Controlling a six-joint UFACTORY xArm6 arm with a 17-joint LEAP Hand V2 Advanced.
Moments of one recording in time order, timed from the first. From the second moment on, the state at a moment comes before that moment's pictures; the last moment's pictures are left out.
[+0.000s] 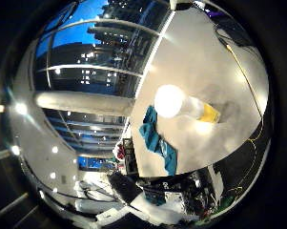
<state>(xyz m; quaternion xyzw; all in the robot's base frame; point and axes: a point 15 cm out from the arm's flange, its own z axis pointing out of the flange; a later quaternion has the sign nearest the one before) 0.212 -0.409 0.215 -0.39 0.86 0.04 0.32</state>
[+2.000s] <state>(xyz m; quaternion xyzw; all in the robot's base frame) 0.316 -0.343 0.125 -0.40 0.81 0.09 0.43</state>
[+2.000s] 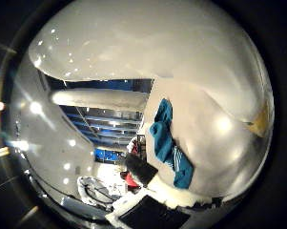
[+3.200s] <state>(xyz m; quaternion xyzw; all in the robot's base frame) 0.382 -0.288 0.199 -0.42 0.71 0.11 0.55</state>
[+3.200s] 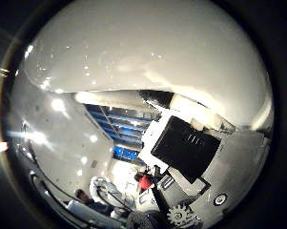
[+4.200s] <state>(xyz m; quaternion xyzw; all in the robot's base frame) 0.449 -0.105 0.310 -0.80 0.58 -0.02 0.14</state>
